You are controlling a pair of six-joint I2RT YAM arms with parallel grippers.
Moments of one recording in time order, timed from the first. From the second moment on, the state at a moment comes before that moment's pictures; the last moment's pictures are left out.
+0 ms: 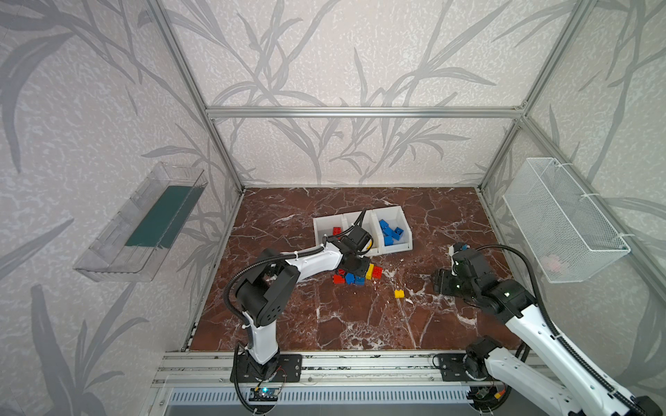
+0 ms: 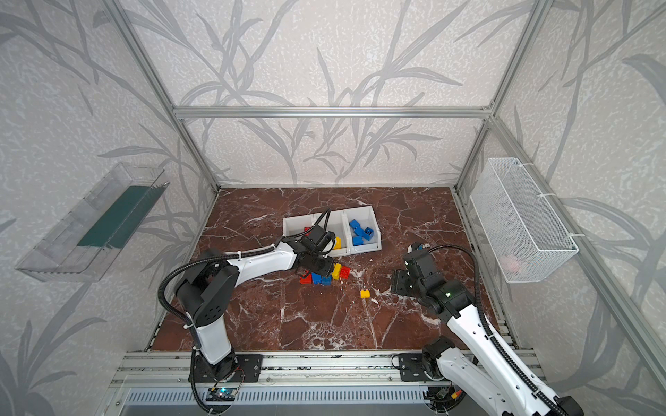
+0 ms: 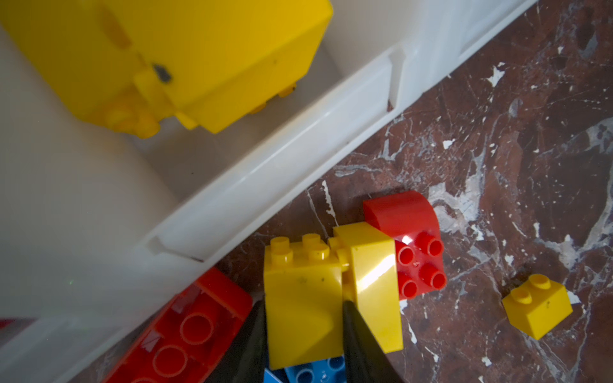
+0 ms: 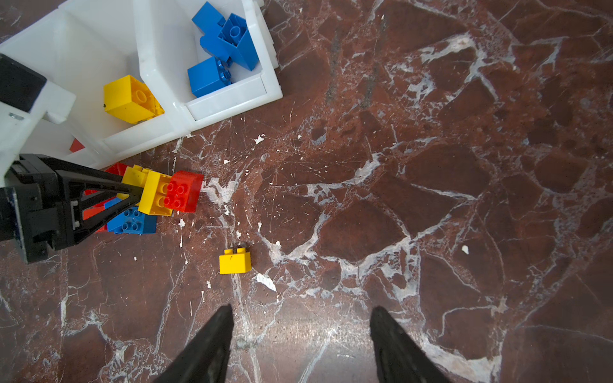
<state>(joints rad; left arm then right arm) -0.72 1.84 1.18 -0.47 0.06 -0.30 0.46 0.80 0.74 -0.87 0.10 0.57</state>
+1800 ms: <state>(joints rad) -0.55 1.92 1.54 -0.47 0.04 -0.27 0.47 0.81 0.76 -0.92 0.10 0.56</state>
